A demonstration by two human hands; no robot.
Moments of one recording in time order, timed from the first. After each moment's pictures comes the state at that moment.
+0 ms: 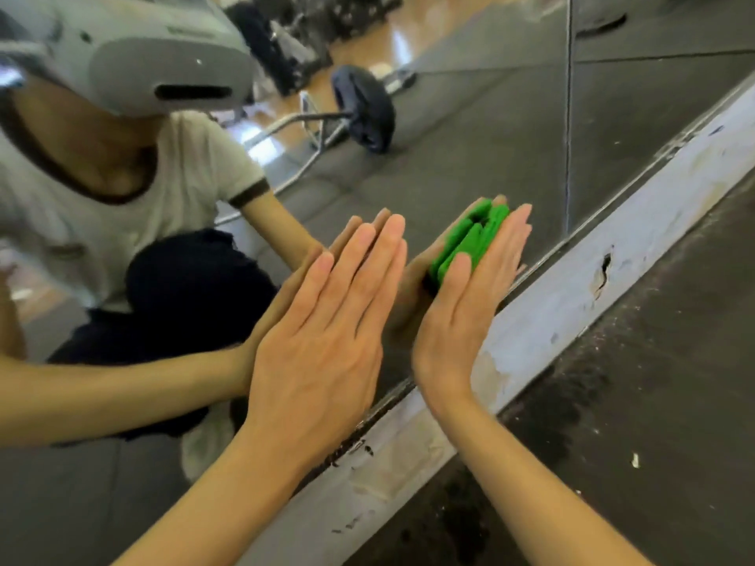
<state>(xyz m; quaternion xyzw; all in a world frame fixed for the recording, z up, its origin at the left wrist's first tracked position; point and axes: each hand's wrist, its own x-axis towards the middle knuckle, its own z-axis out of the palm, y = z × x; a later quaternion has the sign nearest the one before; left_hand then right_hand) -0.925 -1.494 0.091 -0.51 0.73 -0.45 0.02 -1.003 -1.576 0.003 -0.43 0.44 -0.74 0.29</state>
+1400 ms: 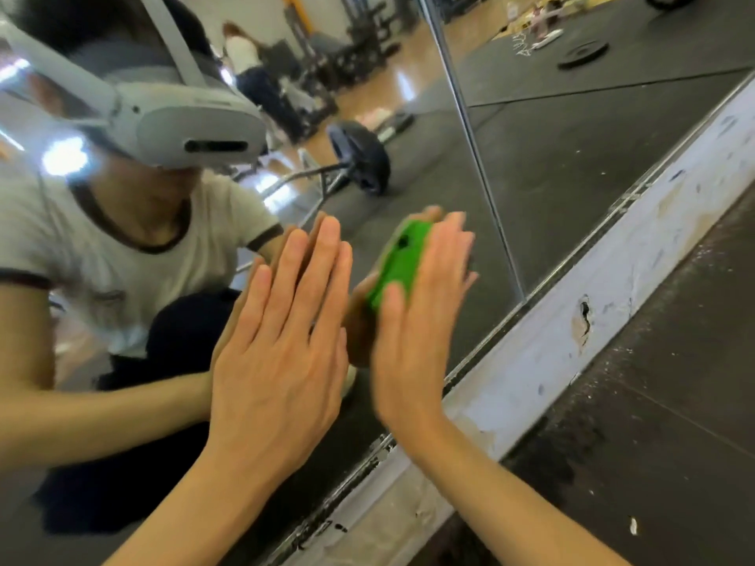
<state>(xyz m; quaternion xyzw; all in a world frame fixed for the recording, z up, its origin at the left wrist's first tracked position) -0.968 -1.538 0.137 -0.53 0.71 -0.47 0.01 -1.037 -1.606 0.051 -0.50 0.40 -0.73 0.26</state>
